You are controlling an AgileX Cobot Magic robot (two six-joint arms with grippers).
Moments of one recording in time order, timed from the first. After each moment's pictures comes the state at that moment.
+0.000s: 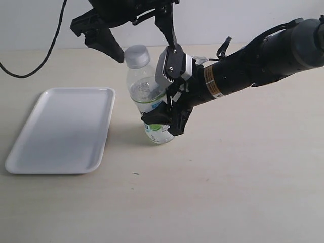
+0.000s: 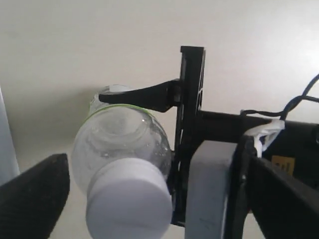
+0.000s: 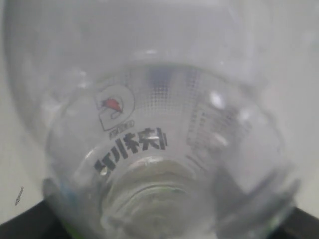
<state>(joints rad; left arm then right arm) -0.59 1.93 -1.86 -0.27 1.23 -0.38 0.26 2.02 -1.11 -1.66 -0.70 0.90</state>
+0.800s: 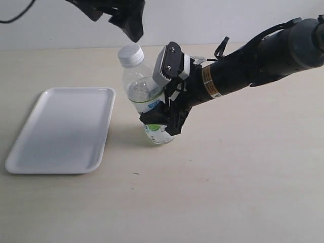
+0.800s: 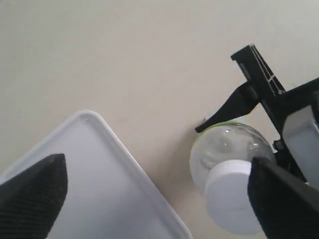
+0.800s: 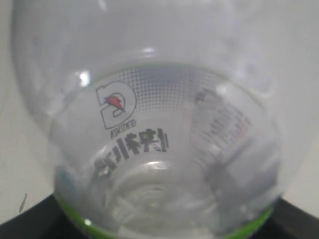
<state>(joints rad) -0.56 1.88 -1.88 -0.06 1.21 0.21 0.27 2.02 -1.12 -1.66 -0.69 0.94</state>
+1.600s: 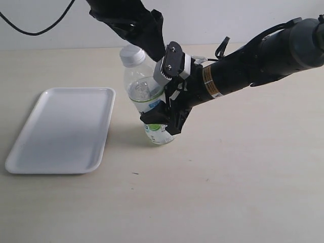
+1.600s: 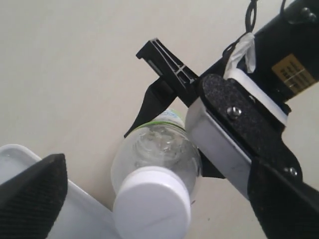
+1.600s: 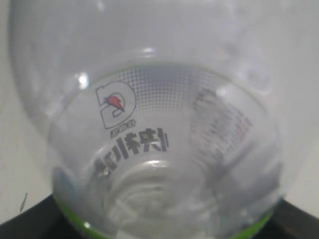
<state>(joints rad) -0.56 1.91 -1.86 -0.29 1.23 0.46 0.27 2.02 -1.12 -1.66 -0.69 0.95</state>
